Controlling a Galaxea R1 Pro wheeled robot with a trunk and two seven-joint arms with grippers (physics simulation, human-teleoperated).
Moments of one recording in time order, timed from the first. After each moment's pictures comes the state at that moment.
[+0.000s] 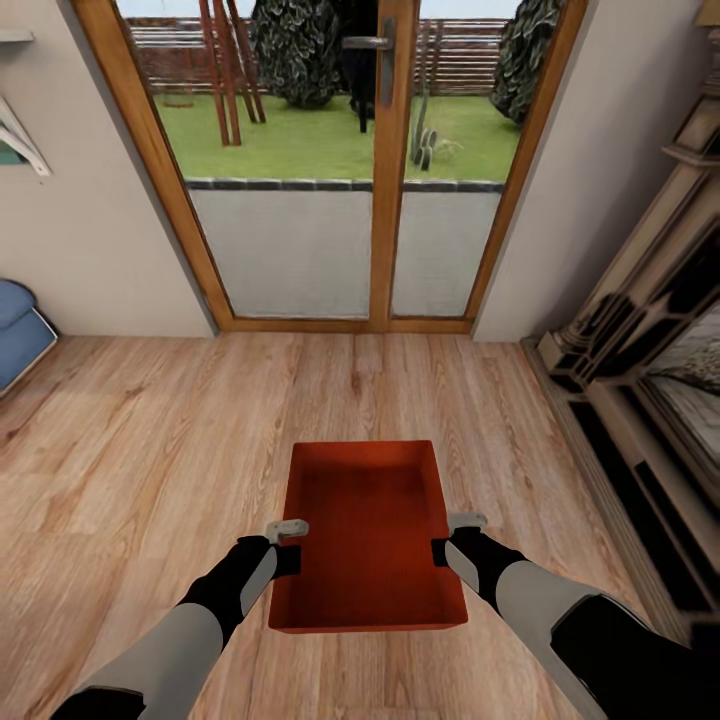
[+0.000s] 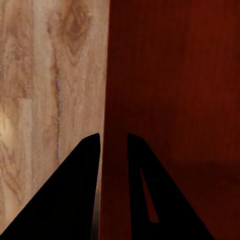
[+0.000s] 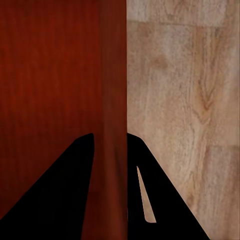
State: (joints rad) left arm -0.72 -0.11 -0.06 -0.45 0.20 0.51 0.15; right arm -0.92 0.08 0.57 -0.08 -0.56 0.32 -0.23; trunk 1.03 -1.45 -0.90
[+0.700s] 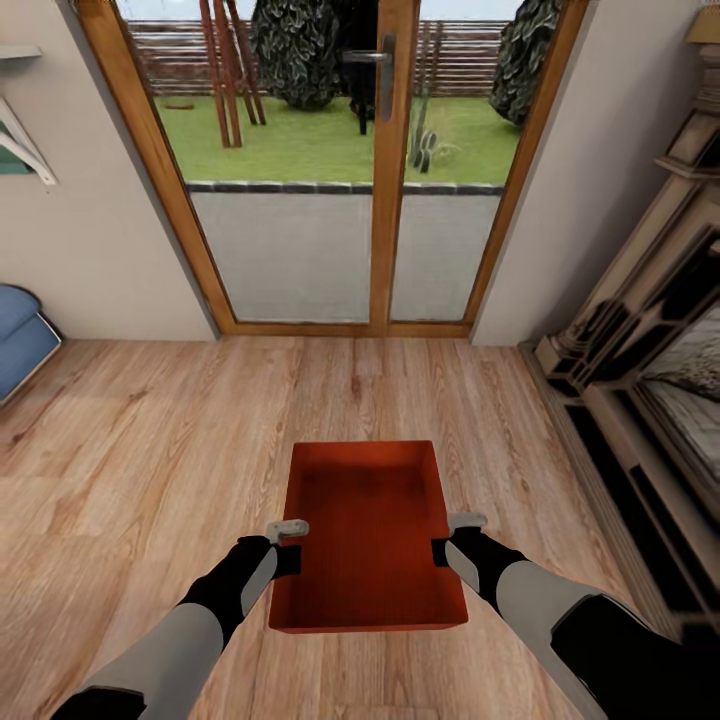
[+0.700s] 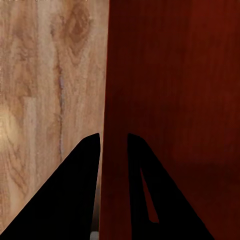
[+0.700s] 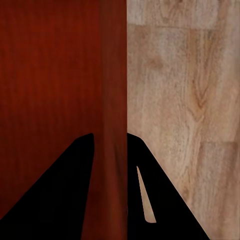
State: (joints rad) left arm -0.72 -0.11 -0.06 -0.45 0.19 0.51 0.15; right arm -0.92 0.08 0.57 -0.08 -0.57 0.32 -0.23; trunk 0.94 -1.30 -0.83
